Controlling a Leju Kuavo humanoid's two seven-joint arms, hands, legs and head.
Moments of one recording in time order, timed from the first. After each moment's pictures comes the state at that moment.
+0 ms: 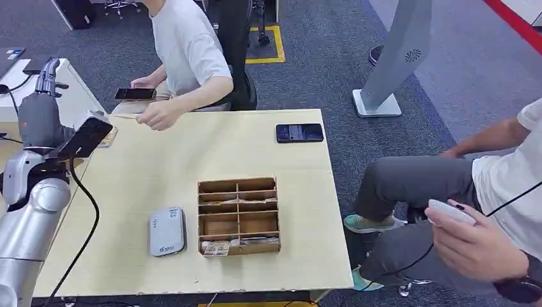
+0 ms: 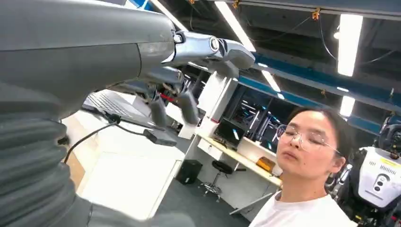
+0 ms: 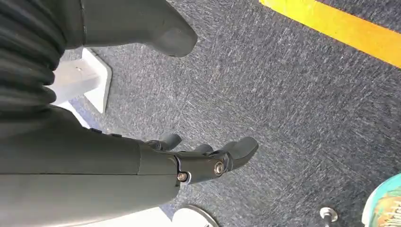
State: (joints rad) left arm -0.63 0.35 -0.23 -1.24 -0.62 0.37 -0.07; right arm 0.28 0.27 -0.92 -1.00 1.54 0.27 -0.32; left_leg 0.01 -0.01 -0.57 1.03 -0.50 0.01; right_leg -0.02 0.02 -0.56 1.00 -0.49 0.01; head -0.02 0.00
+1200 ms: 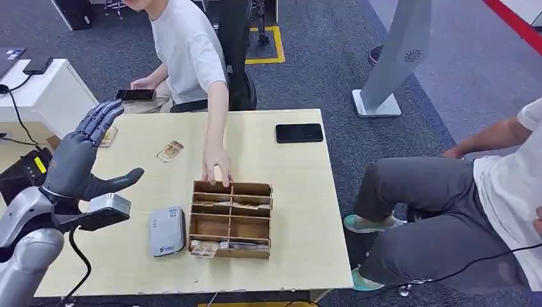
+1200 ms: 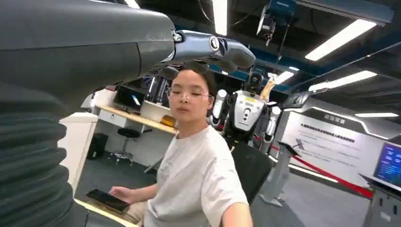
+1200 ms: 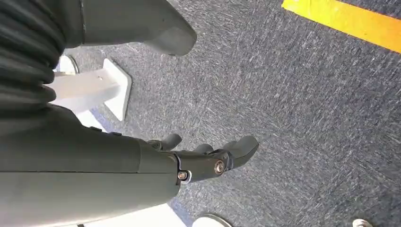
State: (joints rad) left arm -0.35 0.49 -0.33 -1.75 -0.52 0.11 -0.24; right arm 0.34 0.32 -0.94 -1.19 1.54 0.42 -0.31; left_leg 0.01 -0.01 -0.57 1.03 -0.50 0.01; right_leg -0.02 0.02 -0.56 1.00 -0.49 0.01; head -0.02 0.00
